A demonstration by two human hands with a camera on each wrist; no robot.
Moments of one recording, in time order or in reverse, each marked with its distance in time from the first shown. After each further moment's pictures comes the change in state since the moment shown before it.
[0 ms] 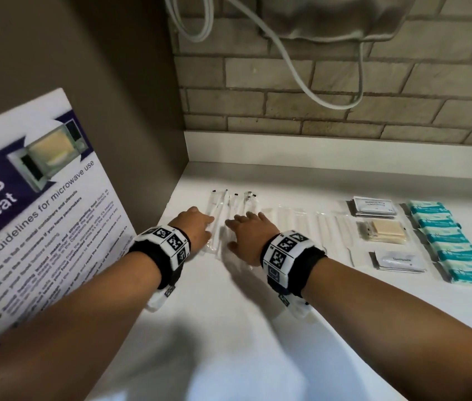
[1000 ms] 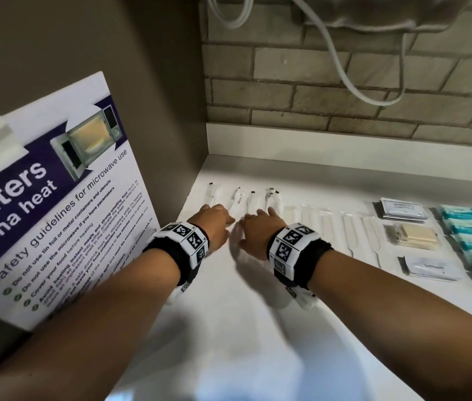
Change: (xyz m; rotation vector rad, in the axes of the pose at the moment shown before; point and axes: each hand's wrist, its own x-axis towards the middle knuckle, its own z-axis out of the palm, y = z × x) left_hand 0.008 -0.021 0.014 -0.108 -0.004 0.054; right_hand 0.038 -0.024 0.008 -0.107 -0.068 0.010
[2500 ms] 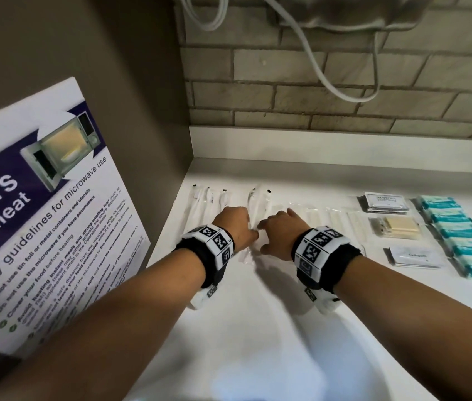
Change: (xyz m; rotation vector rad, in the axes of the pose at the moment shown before) left_hand -0.005 0.072 -0.001 -0.160 0.058 0.028; right_hand -0.037 0.045 0.001 0.049 -0.016 0.122
